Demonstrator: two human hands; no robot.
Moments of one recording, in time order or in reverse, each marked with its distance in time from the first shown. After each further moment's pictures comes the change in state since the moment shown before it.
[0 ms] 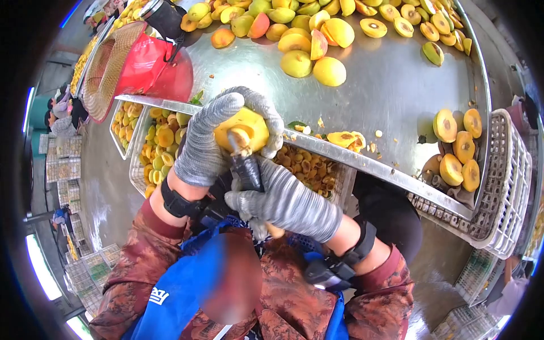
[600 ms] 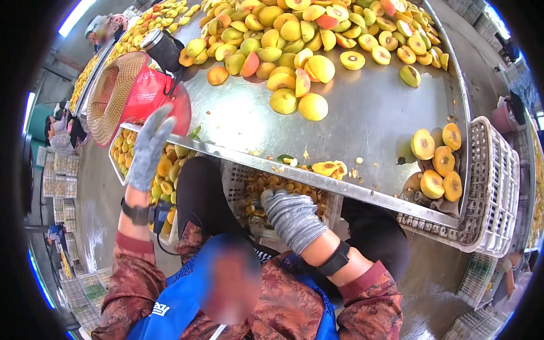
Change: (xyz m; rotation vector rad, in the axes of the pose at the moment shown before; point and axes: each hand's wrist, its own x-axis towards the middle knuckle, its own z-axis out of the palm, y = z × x) left_hand -0.049 0.065 -0.085 1.011 0.715 0.298; right_hand 0.024 0.057 -0.026 -1.724 0.436 -0.110
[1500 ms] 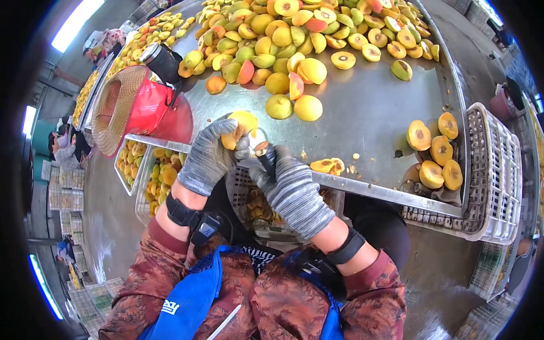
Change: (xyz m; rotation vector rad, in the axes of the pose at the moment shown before) left_hand -0.003 0.031 0.102 -1.060 -0.445 -0.440; right_hand 0.014 0.011 -0.041 0.831 0.510 0.218
